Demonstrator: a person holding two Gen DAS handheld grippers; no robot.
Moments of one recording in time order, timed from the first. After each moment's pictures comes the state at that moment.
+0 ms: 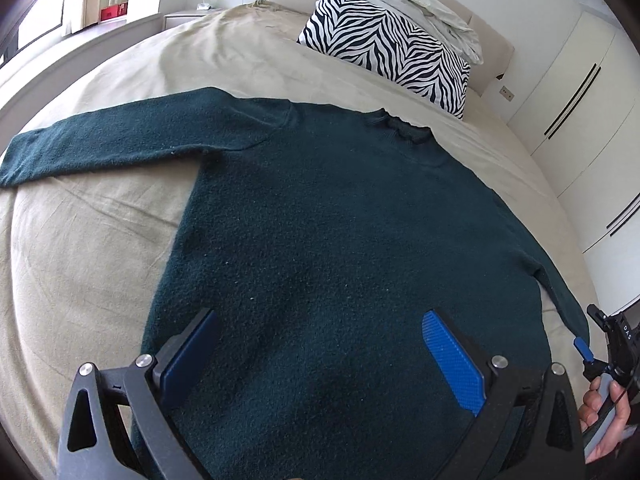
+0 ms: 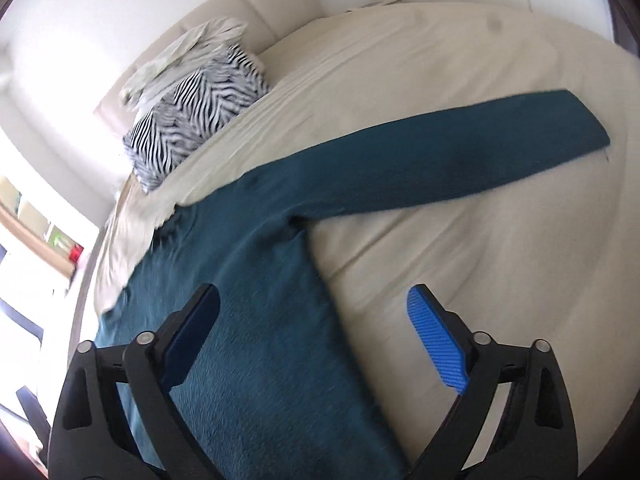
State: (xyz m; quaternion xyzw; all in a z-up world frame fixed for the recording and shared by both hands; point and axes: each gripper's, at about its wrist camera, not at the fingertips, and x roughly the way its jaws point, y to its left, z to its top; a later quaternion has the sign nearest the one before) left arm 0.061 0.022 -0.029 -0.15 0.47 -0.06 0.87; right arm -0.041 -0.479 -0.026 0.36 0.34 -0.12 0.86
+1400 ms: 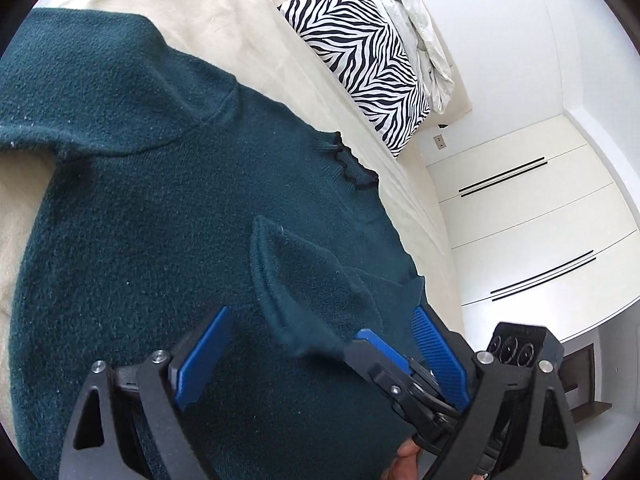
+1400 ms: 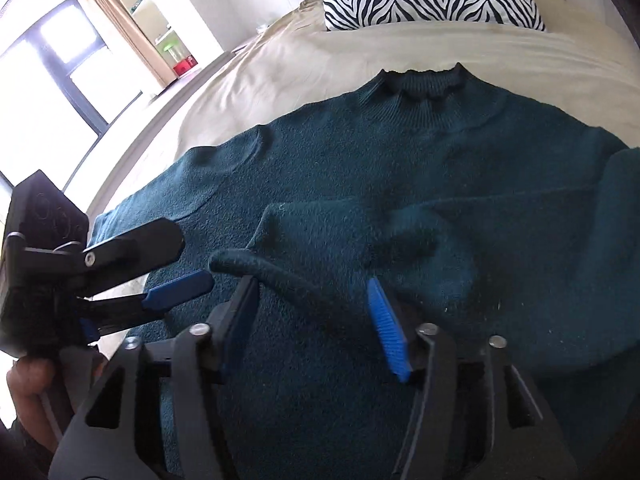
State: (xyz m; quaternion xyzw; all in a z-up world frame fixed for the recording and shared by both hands) left arm 0.164 0.047 -0.072 -0.38 0.46 -0.21 0.77; right arm 0.150 -0.187 -0.060 0.13 0.47 0.20 0.85
